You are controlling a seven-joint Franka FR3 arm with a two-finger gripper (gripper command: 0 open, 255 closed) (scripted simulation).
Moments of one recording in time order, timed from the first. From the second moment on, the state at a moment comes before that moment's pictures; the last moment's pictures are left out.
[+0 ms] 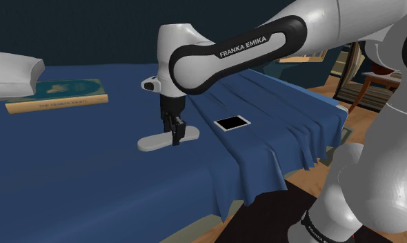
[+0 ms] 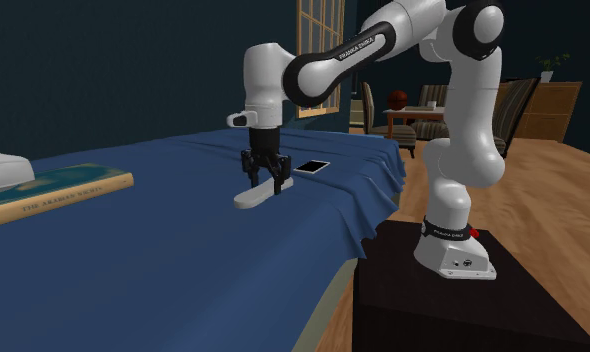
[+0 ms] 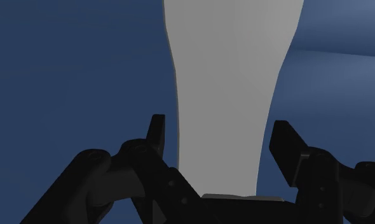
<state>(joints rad) 0.29 0.00 0.10 -2.06 -0.02 2.07 -0.87</state>
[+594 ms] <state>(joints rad) 0.28 -0.02 0.10 -2.00 -0.02 1.99 -0.88</state>
